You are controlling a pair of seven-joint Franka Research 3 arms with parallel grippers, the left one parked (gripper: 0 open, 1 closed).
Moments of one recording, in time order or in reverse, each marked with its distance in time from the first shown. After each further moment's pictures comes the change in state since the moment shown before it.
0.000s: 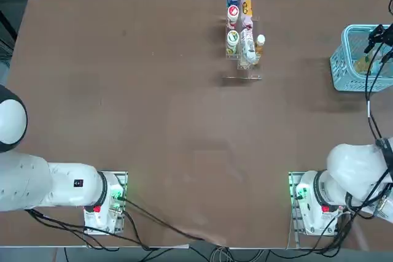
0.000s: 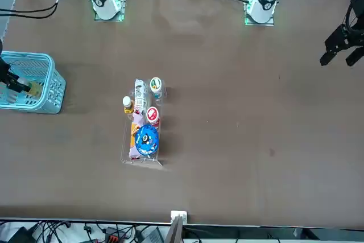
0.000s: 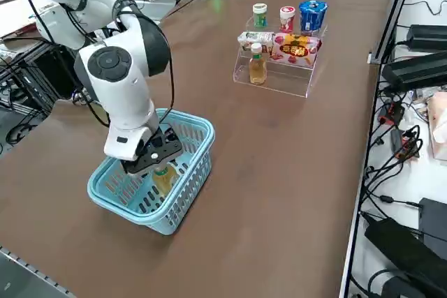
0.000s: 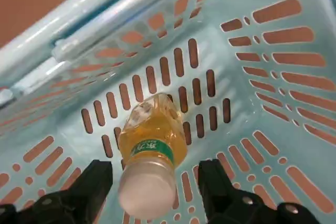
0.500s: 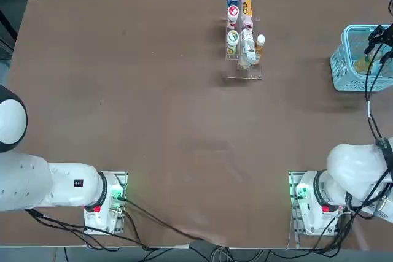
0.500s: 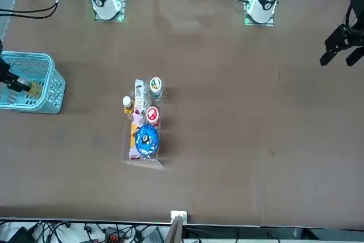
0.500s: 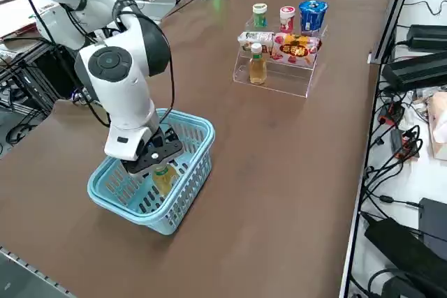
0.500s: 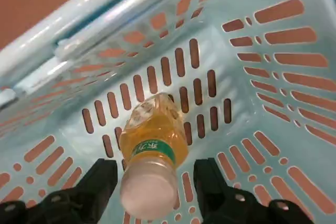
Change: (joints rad) arm 0.000 0.000 0.002 0.000 0.000 0.000 -0.001
